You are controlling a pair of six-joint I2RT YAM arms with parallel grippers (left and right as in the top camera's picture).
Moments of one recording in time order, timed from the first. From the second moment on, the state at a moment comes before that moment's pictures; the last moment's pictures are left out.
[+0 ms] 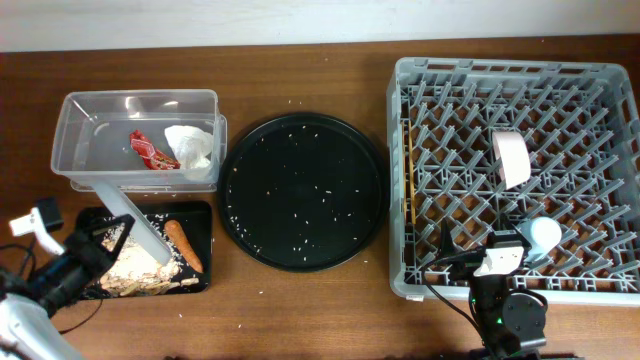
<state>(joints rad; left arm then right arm) 0.97 1.21 1.01 -1.29 1.25 0.47 0.12 0.01 0.01 -0.07 0.08 -0.03</state>
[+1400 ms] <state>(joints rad) -0.52 1.80 1.10 0.87 0.89 -0.77 0.12 0.01 0.01 -0.07 0.08 -0.03</state>
